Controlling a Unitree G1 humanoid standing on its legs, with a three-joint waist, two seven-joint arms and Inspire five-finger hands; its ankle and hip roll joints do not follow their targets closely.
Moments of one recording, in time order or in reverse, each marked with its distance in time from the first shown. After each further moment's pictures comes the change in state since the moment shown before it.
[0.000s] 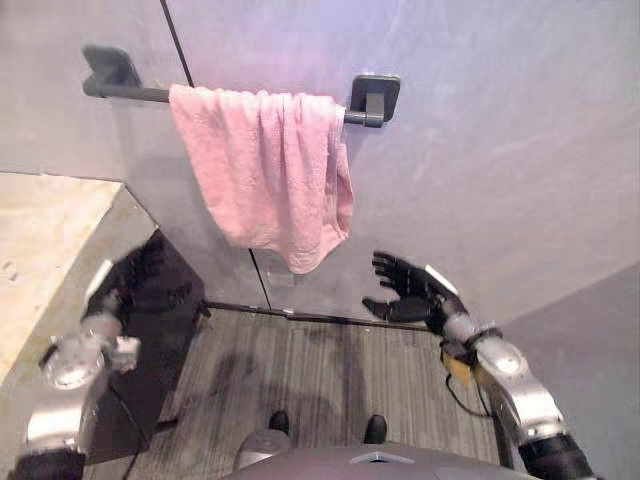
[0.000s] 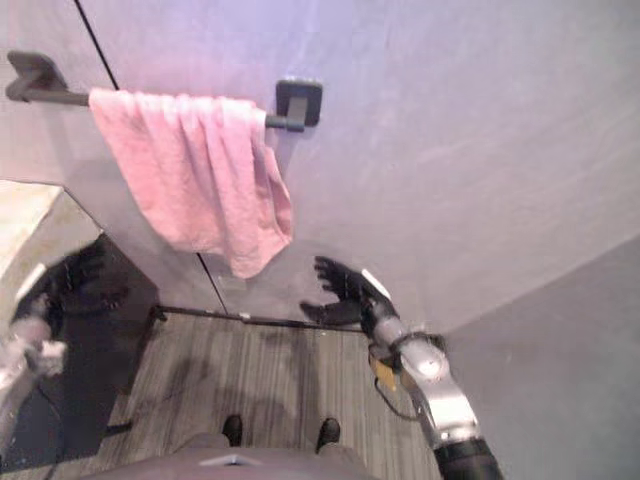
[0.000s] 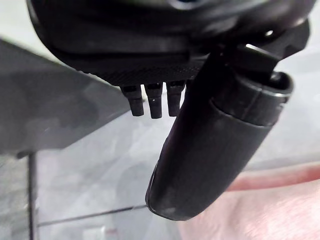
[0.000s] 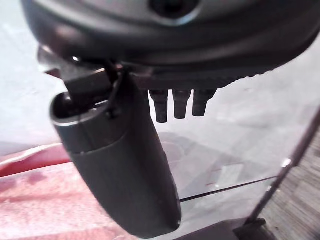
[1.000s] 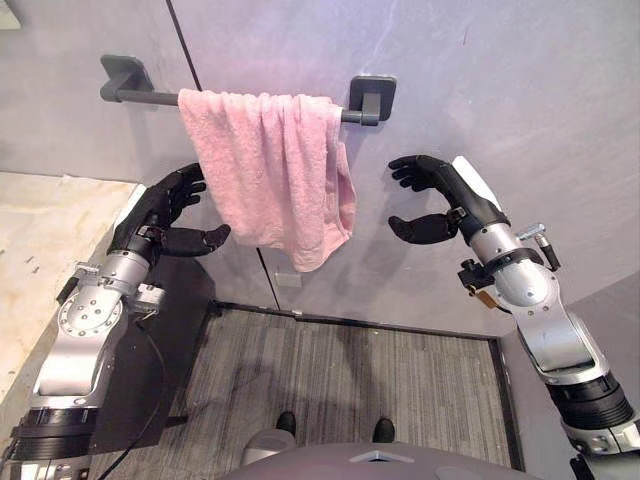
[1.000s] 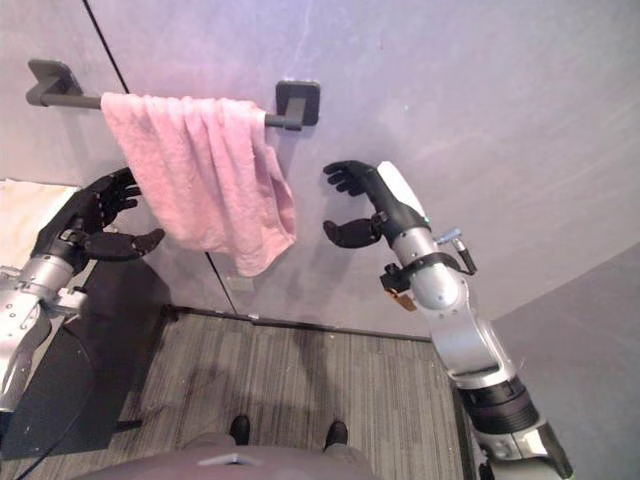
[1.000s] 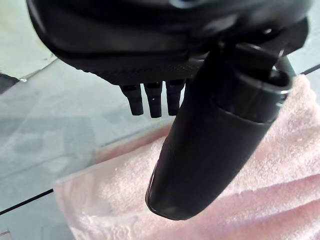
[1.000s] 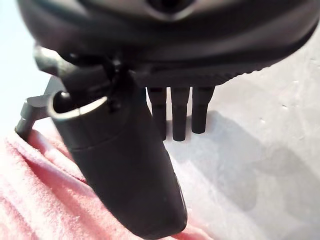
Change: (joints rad) left arm -0.117 -0.025 -0.066 -0.233 -0.076 0.021 0.011; right arm -0.227 -0.182 0.033 -0.342 -0.427 0.153 -0.206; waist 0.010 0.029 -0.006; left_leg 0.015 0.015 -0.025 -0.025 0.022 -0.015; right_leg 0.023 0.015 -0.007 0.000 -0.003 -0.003
